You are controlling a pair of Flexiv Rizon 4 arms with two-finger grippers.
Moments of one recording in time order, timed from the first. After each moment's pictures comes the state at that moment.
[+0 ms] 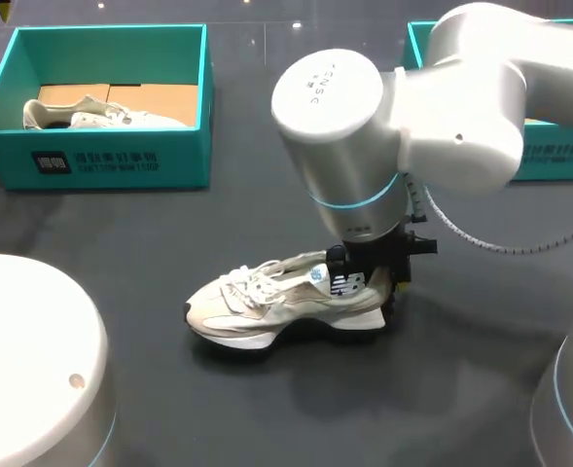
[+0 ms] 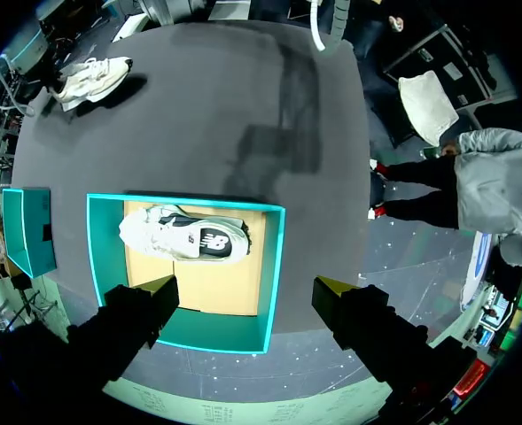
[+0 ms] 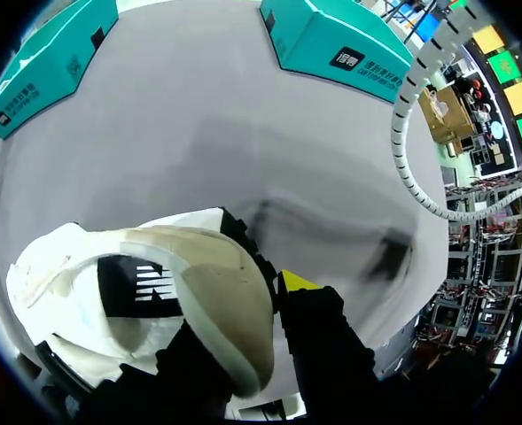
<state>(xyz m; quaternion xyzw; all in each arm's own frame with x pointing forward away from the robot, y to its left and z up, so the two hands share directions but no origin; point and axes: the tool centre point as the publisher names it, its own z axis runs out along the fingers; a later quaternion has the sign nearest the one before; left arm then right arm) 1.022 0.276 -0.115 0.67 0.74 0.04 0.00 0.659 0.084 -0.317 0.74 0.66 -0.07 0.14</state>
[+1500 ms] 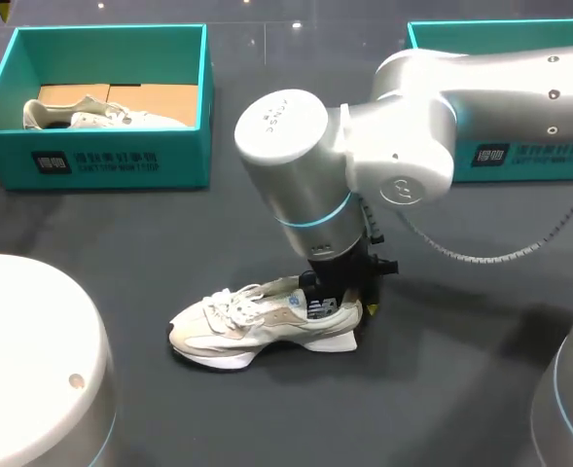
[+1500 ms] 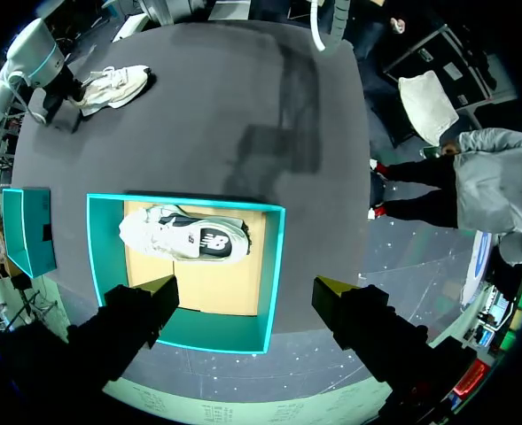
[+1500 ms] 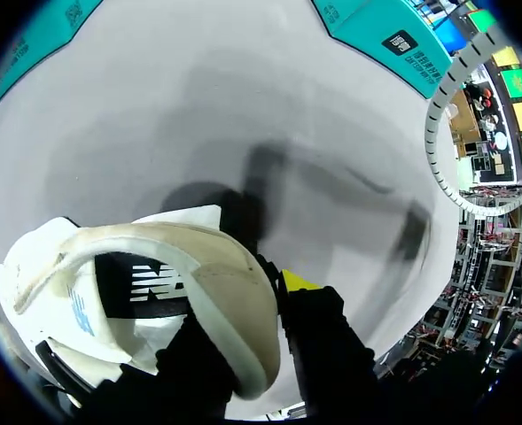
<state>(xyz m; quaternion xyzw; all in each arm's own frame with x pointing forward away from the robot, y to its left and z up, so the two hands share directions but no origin) 1.022 0.276 -0.115 0.67 0.74 0.04 0.00 0.661 0.115 -0.386 0.72 0.68 -0.12 0.11</state>
